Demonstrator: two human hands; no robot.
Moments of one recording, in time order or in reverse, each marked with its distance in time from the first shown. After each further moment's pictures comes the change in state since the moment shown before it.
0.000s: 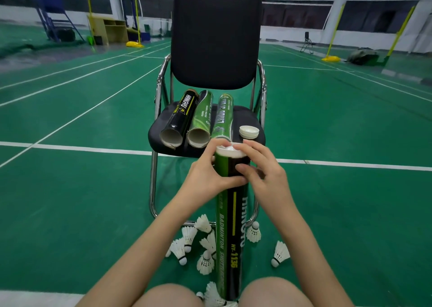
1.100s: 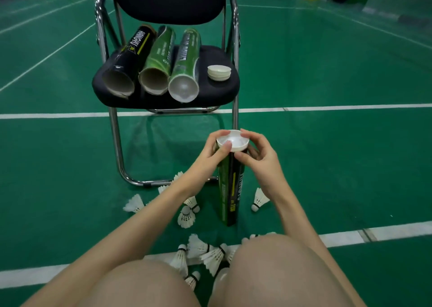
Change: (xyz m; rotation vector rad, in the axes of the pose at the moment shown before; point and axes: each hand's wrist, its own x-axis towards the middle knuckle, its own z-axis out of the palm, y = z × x) left_hand -0.003 -0.098 0.099 -0.376 -0.354 -0.197; right_hand -0.063 0.123 -0.020 0.515 0.095 0.468
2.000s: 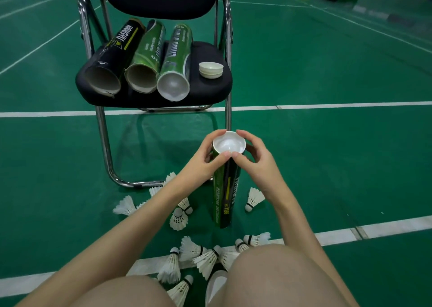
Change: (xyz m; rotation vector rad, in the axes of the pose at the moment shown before) left_hand 0.007 -0.008 0.002 0.019 -0.035 0.052; right_hand -0.003 -0.004 -0.011 -0.301 0.010 0.019
